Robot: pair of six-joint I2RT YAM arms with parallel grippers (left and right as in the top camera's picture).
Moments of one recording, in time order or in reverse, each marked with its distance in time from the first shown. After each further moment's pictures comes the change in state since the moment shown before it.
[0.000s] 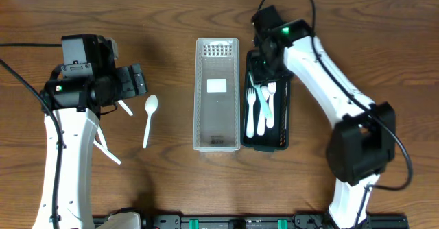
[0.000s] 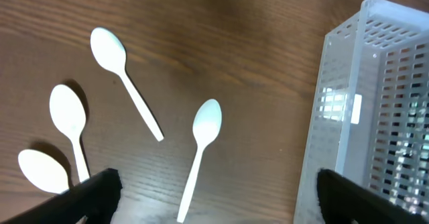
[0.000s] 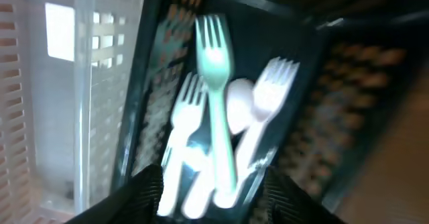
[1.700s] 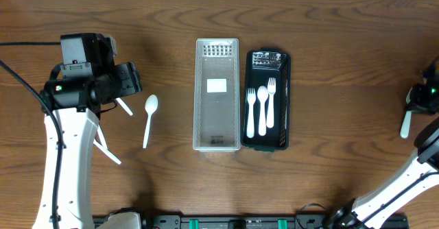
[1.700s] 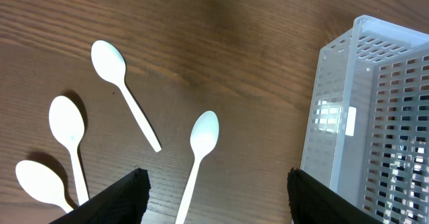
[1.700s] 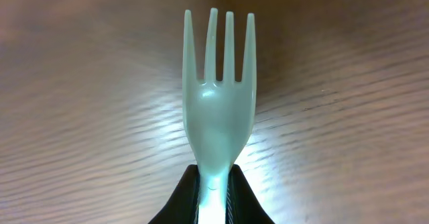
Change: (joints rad) left arm 0.000 0.000 0.000 0.044 0.000 -0.029; right arm -1.099 0.231 0.000 0.064 -0.088 -0.604
